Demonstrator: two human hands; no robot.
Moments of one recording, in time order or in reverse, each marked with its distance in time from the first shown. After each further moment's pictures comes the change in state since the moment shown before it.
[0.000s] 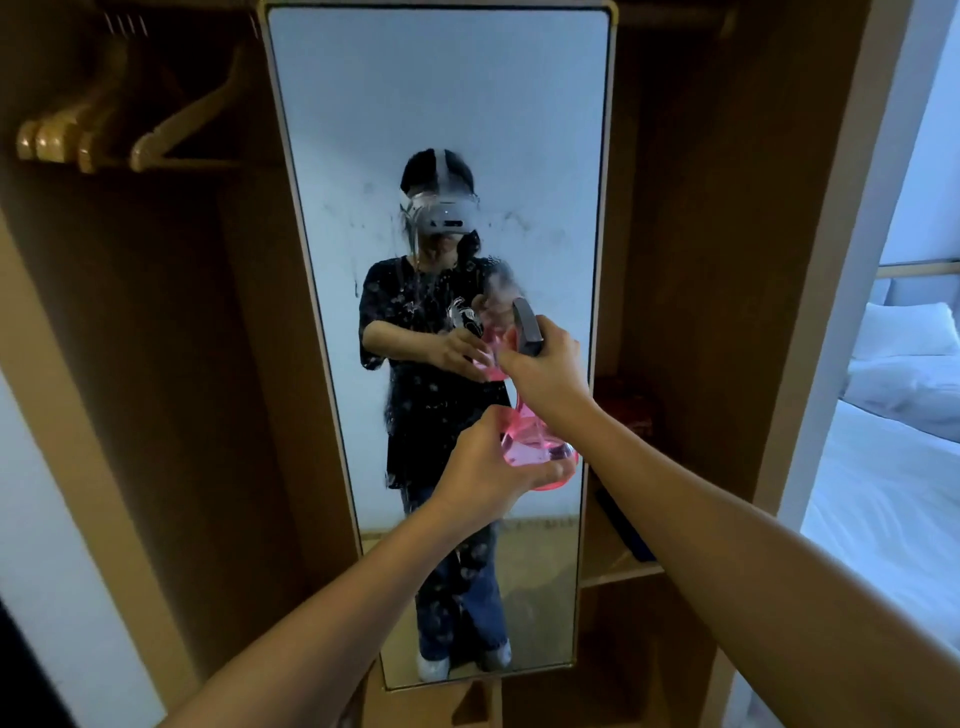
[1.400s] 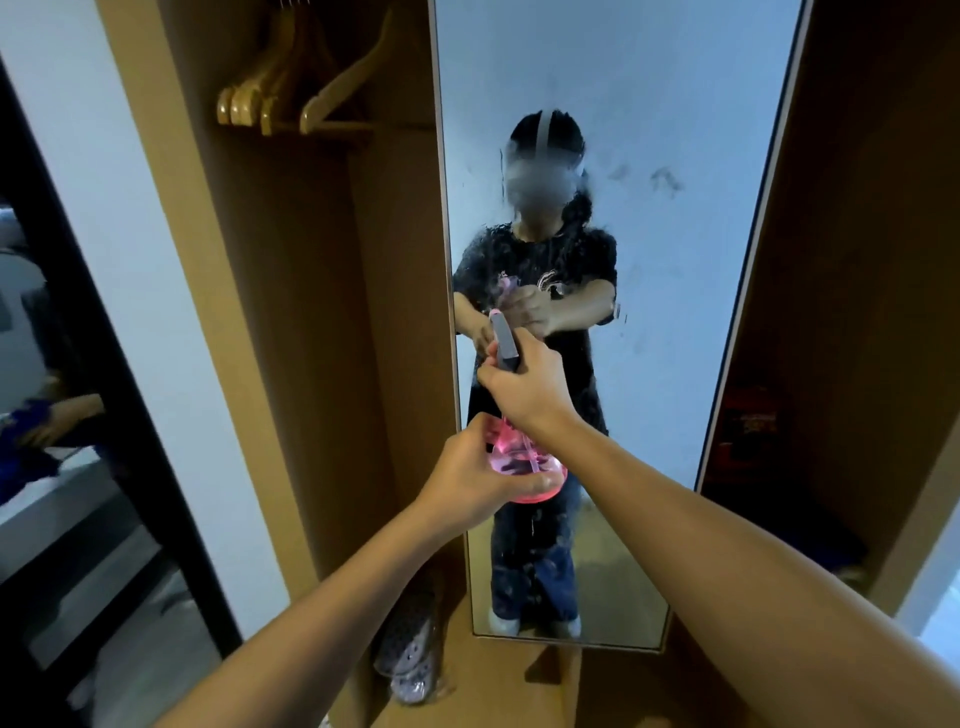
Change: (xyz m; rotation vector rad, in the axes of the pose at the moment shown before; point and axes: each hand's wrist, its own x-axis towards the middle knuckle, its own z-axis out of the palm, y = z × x) left_hand -0.061 -0.053 -0.098 0.113 0.083 -0.110; right_hand -0.046 -0.020 0.125 -0.010 -0.256 0.010
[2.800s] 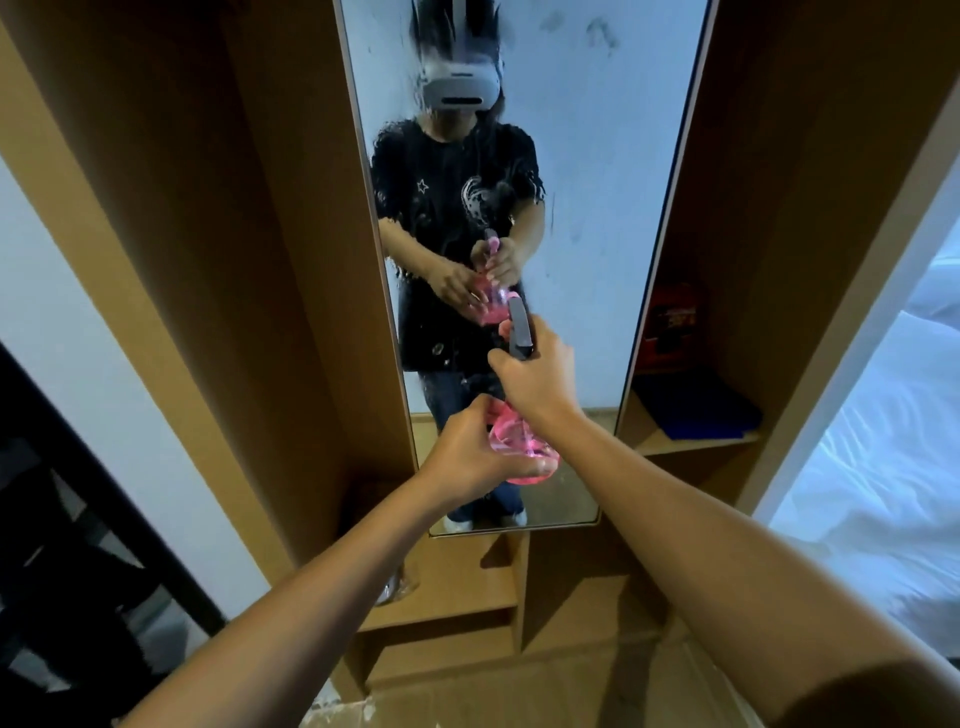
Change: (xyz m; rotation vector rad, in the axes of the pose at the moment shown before) left_hand -0.023 -0.044 0.070 -0.002 -0.248 -0.064; right_hand -0.070 0.078 -0.024 0.016 0.195 0.201
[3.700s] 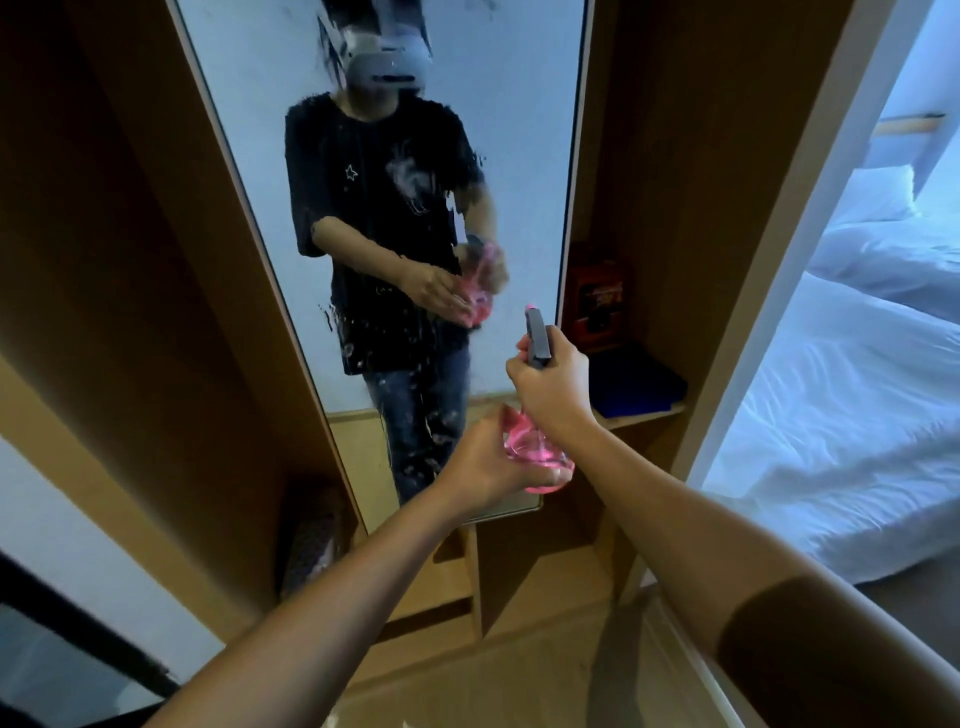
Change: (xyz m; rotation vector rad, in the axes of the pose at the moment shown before) left_hand 0.035 0.021 0.088 -0.039 -0.160 0.050; right_hand 0.010 0.061 -0.082 -0.007 0.146 0.130
